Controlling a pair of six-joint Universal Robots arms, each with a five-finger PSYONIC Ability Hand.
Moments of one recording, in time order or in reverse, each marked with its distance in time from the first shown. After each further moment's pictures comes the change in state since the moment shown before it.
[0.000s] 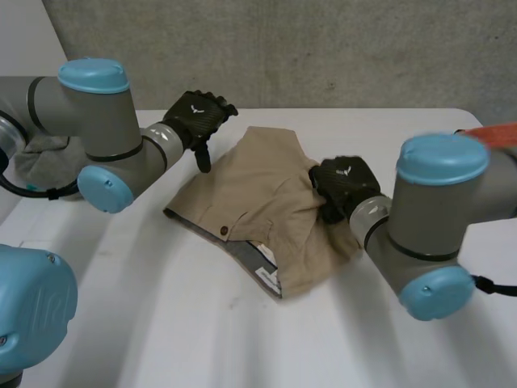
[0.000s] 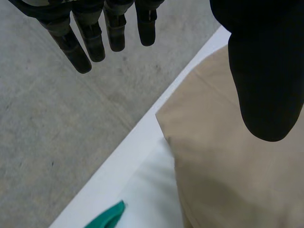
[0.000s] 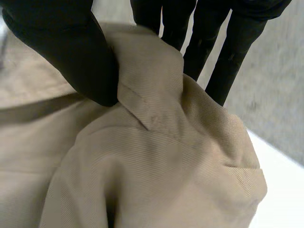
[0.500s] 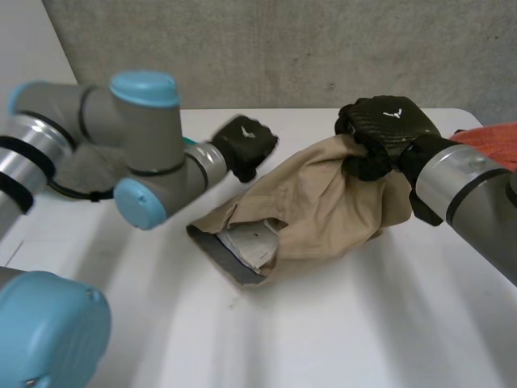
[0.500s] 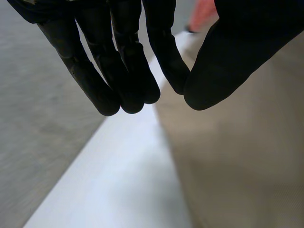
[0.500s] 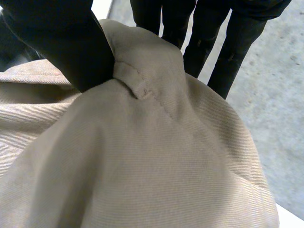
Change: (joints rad) left arm -0.135 -0.051 0.081 -0.105 0.046 0.041; right arm -0.153 -0.374 0.100 0.125 -0.260 0.095; left_hand 0.969 0.989 0.976 0.993 0.938; right_hand 0.000 0.000 0.018 0.012 0.013
